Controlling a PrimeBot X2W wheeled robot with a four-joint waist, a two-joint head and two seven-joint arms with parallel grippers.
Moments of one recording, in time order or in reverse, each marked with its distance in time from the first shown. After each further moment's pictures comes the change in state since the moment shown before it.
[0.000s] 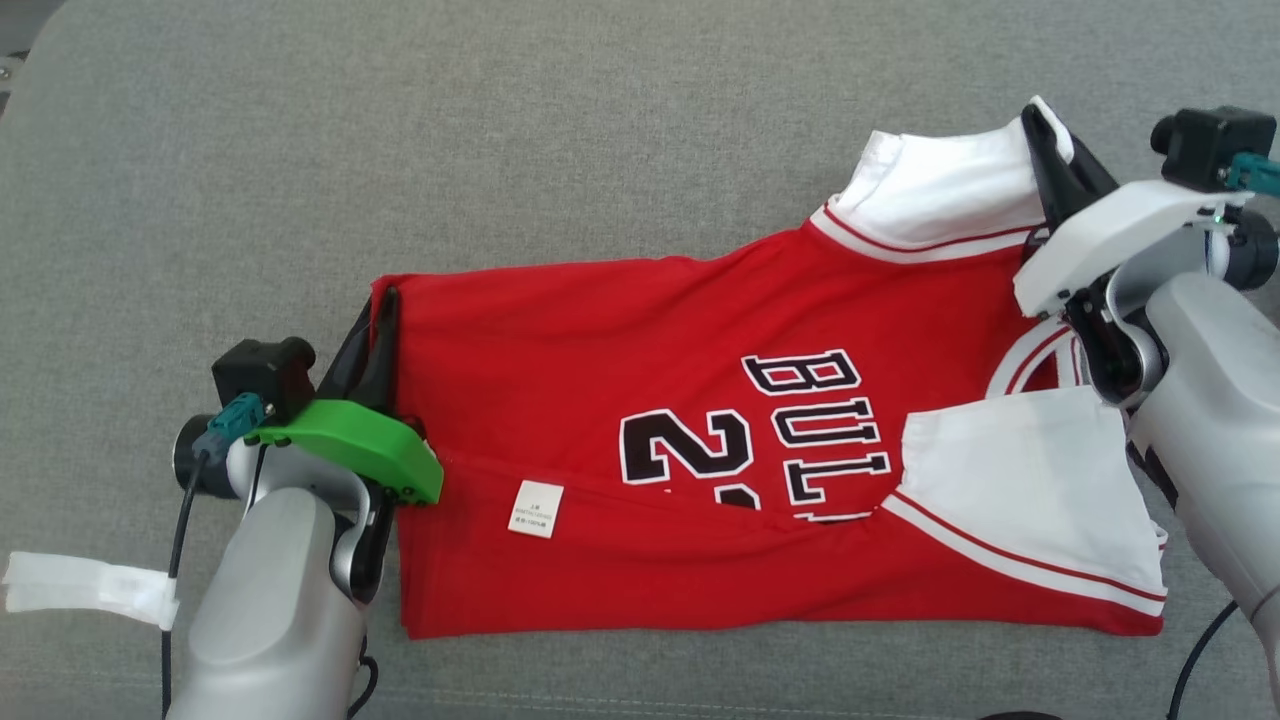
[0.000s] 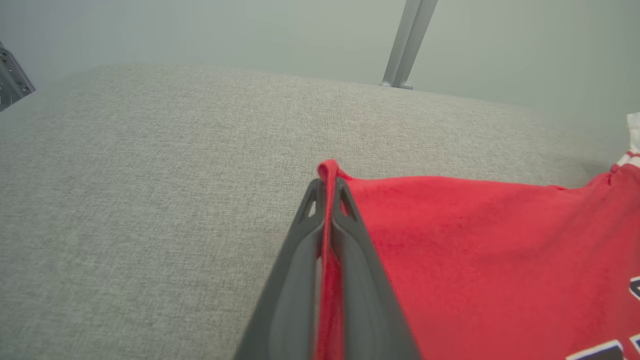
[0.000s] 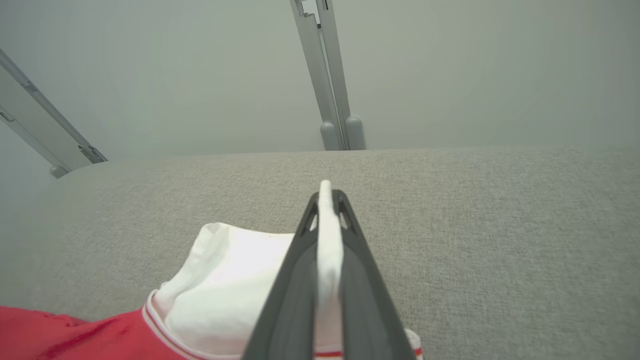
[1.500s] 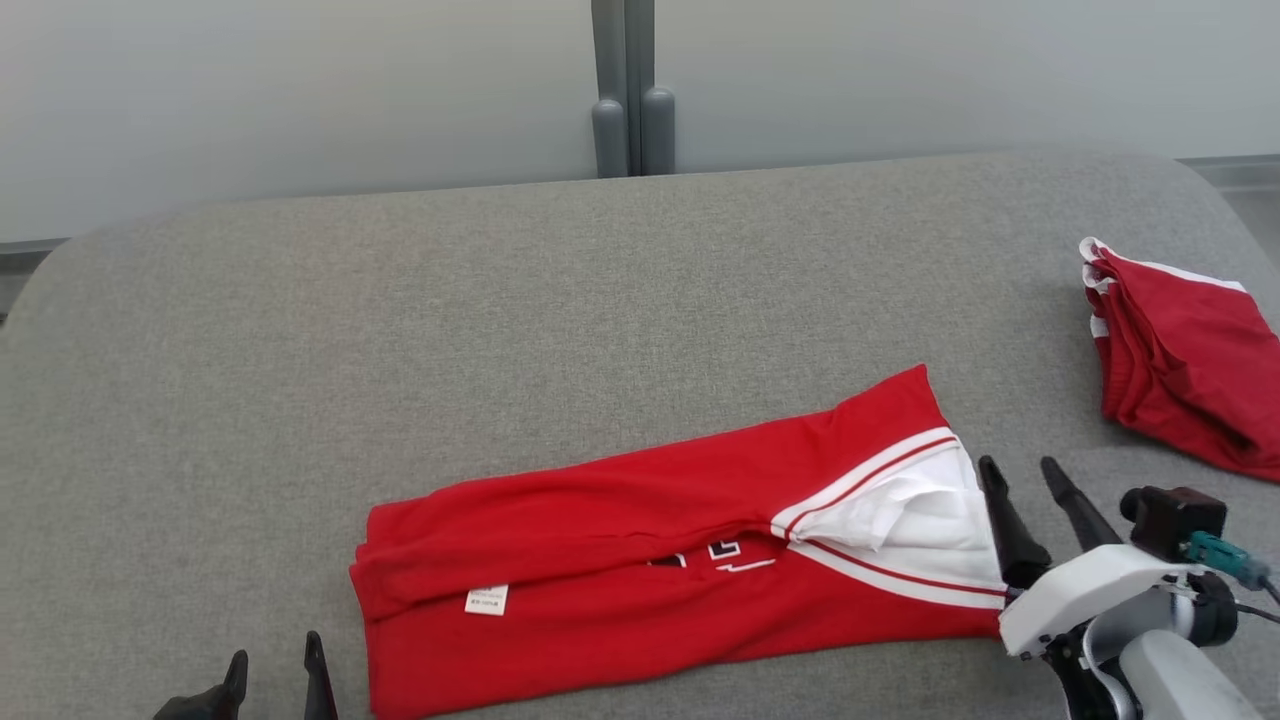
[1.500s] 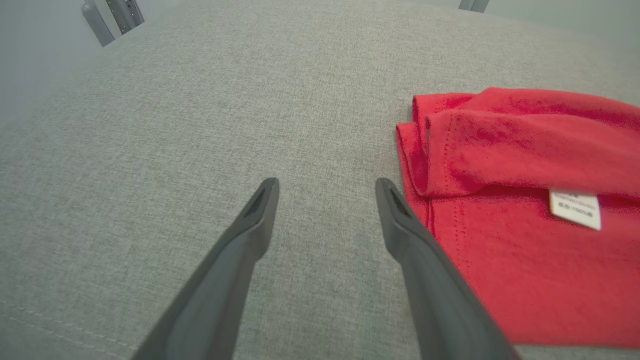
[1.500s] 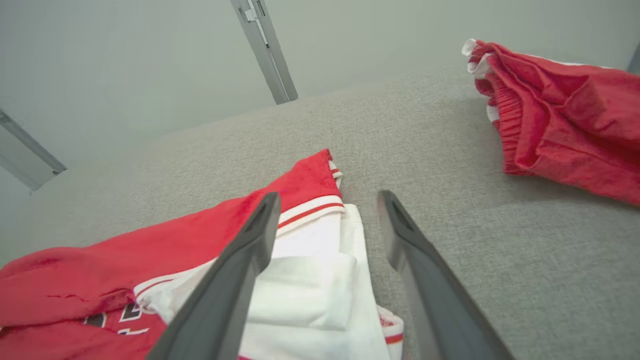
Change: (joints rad) left arm 0.589 -0.025 0.310 -0.160 0.168 0.084 0.000; right arm 0.746 0.092 -0.349 -0.387 -0.160 -0.001 -0.007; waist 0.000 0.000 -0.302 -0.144
